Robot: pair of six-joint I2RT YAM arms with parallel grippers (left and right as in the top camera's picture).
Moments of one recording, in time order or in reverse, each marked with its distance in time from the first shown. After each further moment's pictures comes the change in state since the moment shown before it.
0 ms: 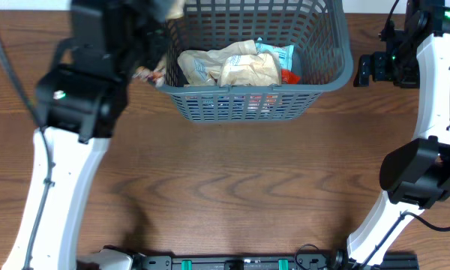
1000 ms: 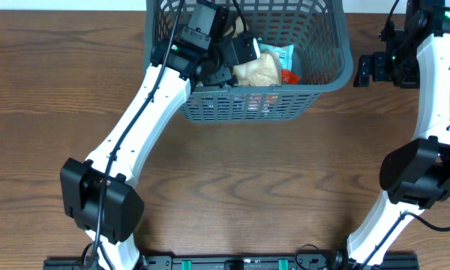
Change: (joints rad) left arm -0.142 0.410 -0.001 -0.031 0.162 0.409; right arm 0.000 0.000 0.000 0.000 0.000 0.000
